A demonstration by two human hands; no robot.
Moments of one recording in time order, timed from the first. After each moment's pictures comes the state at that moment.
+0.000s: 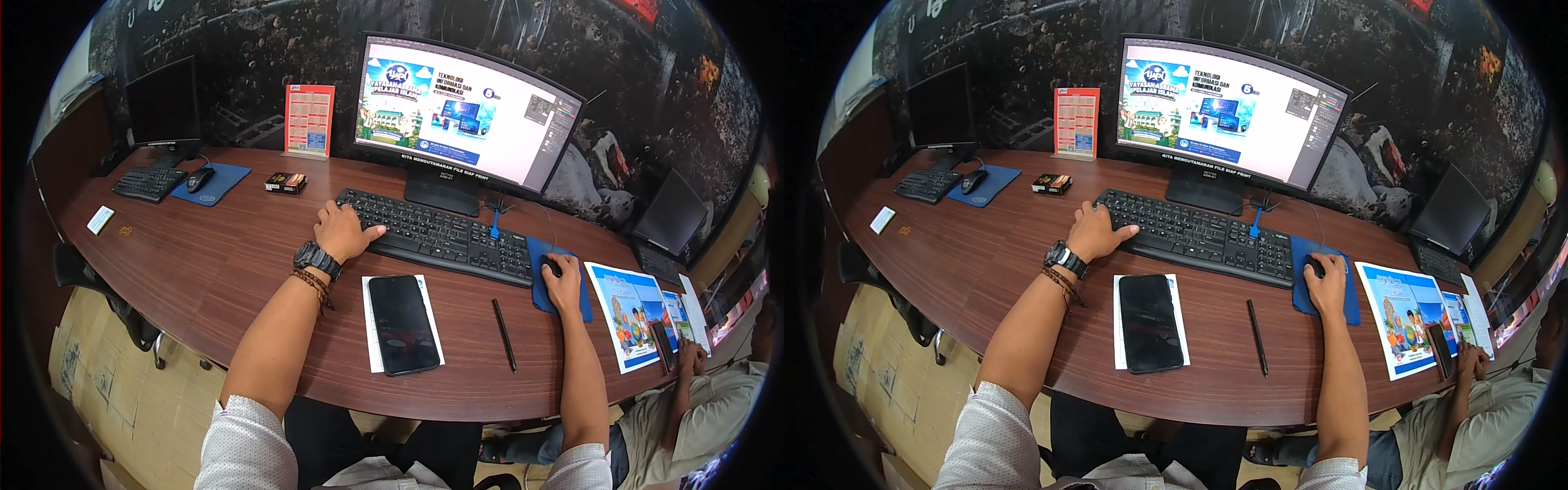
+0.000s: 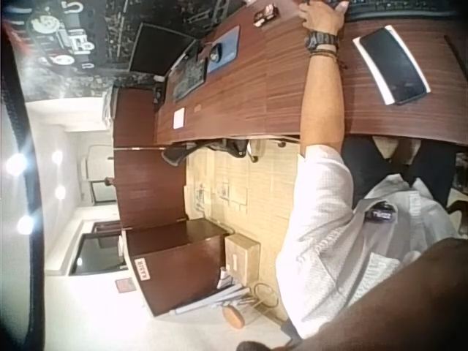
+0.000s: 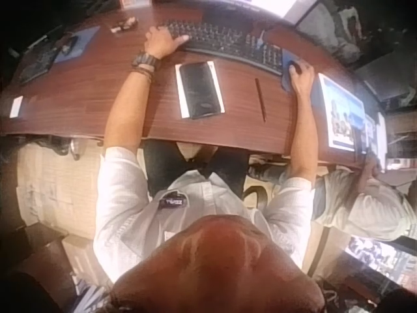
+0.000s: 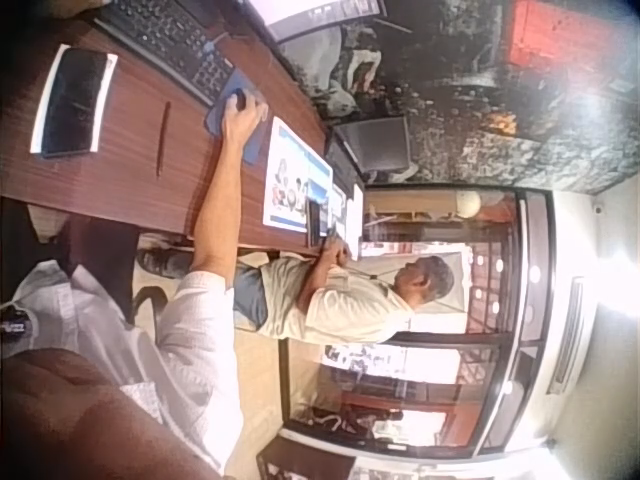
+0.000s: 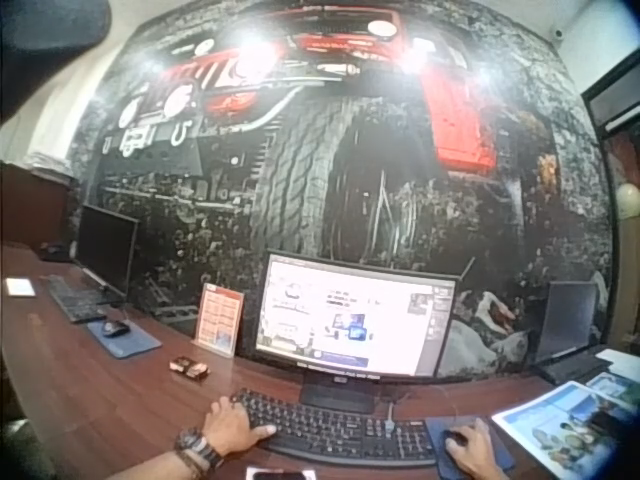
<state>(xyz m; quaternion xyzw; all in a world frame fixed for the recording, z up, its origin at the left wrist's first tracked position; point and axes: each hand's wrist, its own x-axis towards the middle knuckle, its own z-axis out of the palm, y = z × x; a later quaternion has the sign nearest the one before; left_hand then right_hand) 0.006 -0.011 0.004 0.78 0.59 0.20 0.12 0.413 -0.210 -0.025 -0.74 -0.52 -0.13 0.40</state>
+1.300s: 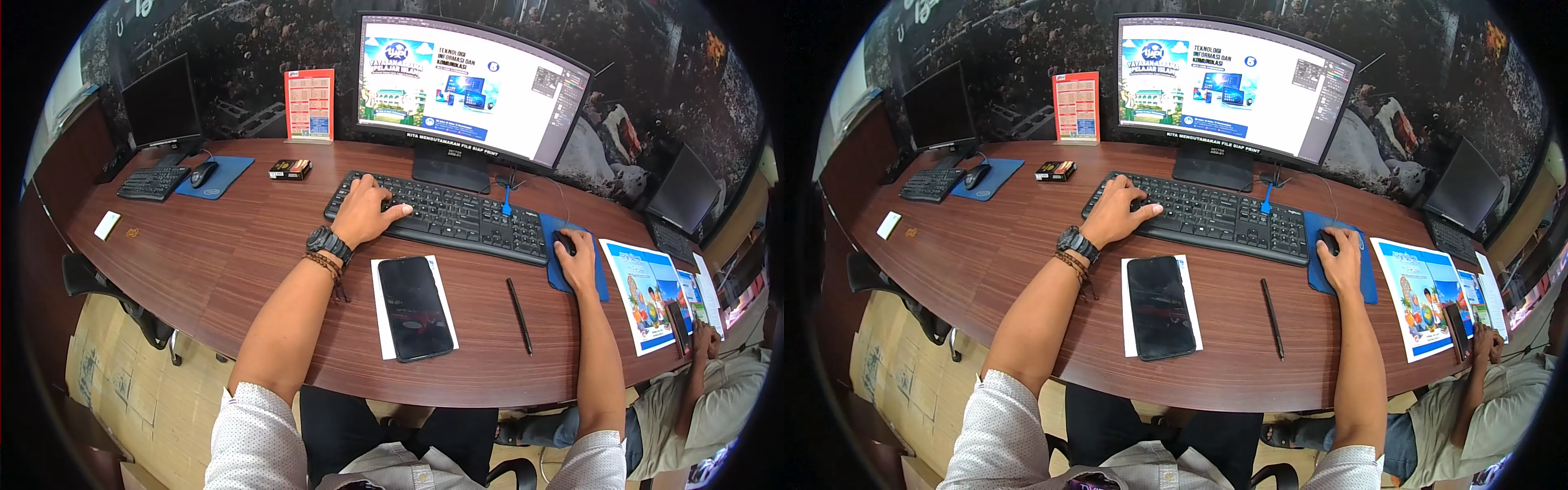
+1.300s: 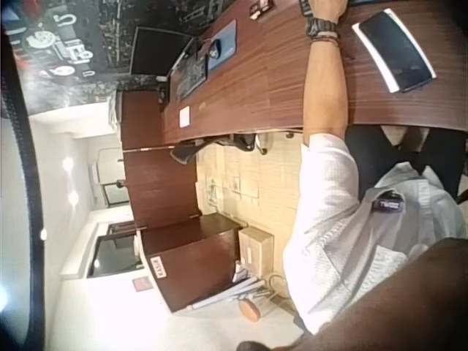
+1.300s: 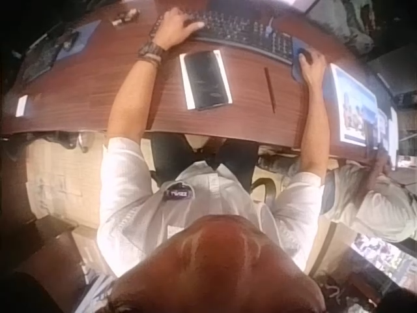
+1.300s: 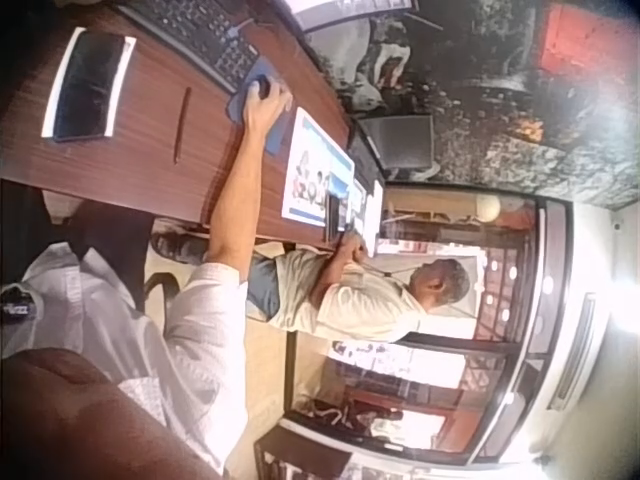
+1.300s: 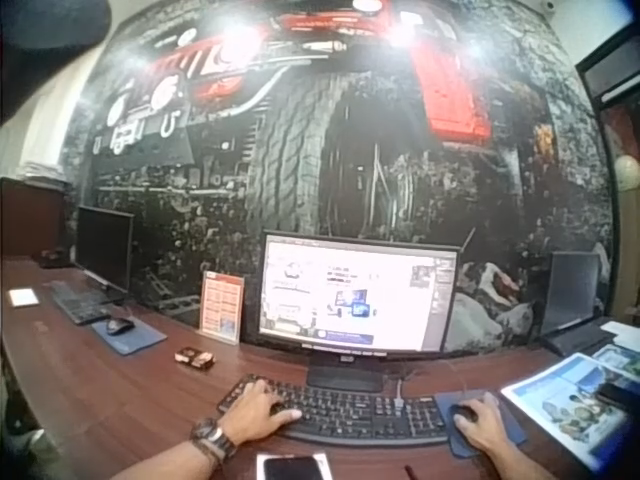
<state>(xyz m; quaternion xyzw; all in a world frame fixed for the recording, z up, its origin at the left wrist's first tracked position) 0.017 0.000 -0.005 0.87 0.39 0.30 0.09 0.408 -0.211 -0.022 -0.75 -0.52 -0.11 0.38</state>
